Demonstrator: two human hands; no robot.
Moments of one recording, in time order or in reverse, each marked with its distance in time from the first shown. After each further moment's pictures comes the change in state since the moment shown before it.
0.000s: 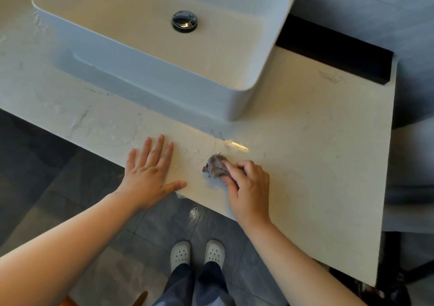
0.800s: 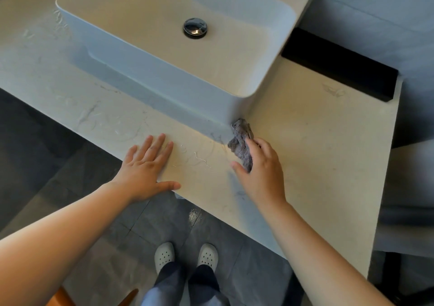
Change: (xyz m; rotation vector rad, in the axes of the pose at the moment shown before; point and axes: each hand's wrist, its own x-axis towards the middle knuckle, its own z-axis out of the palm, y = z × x) left_hand 0.000 -0.004 -0.007 0.021 -0.026 -0.004; right_hand 0.052 0.017 -0.038 -0.023 -0.076 0.004
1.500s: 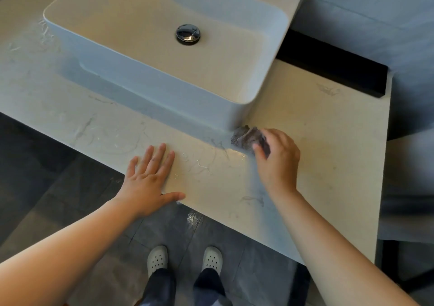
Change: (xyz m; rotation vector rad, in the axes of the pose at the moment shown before) left_hand -0.002 -0.002 0.002 -0.012 0.020 0.035; right_hand 0.033 0.012 -0.005 -0.051 0.258 0.078
